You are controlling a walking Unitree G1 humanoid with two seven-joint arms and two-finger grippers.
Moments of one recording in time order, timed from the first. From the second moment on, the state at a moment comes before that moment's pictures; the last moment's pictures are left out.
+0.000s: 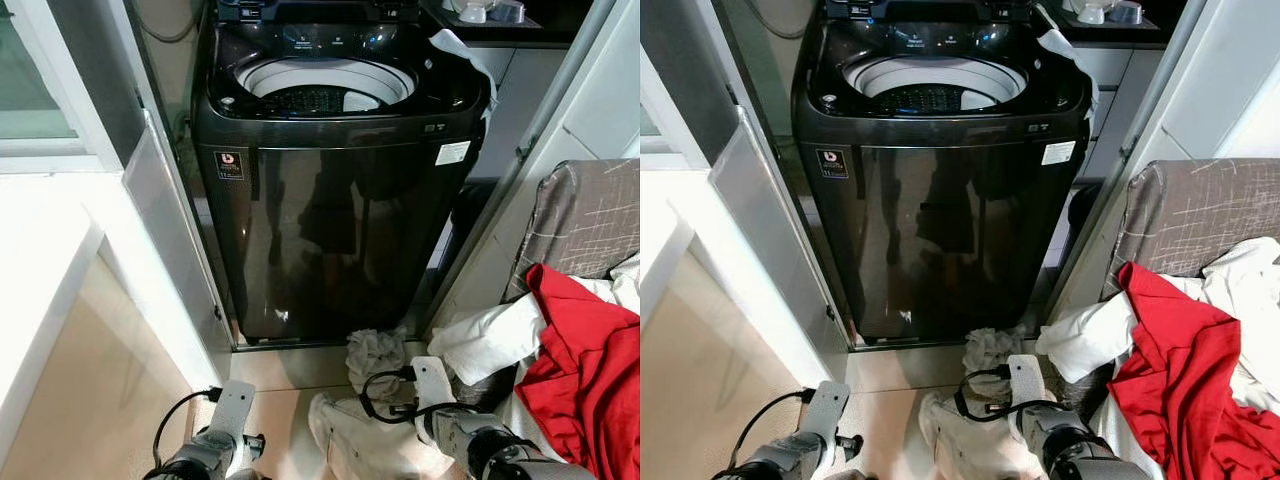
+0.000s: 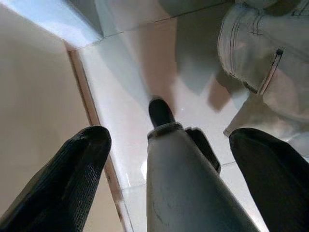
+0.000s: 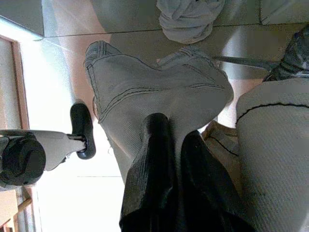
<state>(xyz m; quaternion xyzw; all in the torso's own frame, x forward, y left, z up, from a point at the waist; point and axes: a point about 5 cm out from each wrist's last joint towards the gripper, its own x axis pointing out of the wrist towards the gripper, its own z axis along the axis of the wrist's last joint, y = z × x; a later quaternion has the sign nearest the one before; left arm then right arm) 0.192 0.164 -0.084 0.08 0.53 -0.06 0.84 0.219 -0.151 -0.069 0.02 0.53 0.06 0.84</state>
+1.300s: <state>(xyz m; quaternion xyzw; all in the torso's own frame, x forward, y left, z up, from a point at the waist) 0.247 0.137 0.171 0.06 -0.03 -0.23 0.97 0.255 -0.172 0.125 -0.03 0.01 0.13 0.99</state>
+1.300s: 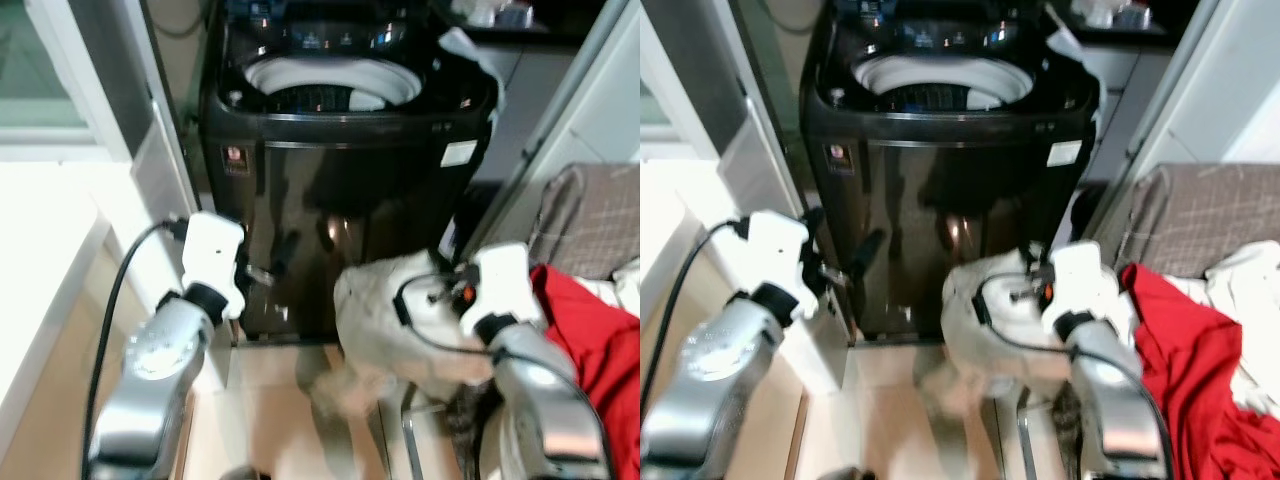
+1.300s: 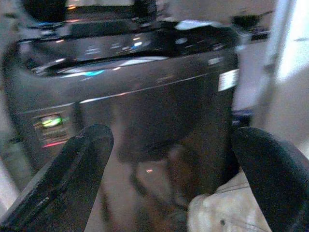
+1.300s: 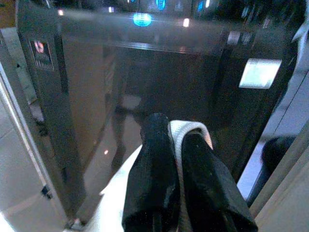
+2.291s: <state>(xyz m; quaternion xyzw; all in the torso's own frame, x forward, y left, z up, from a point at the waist) 0.268 0.148 0.185 0.05 -0.07 -0.09 0.99 0.294 -0.155 0.149 -0.02 0.01 0.14 0.99</state>
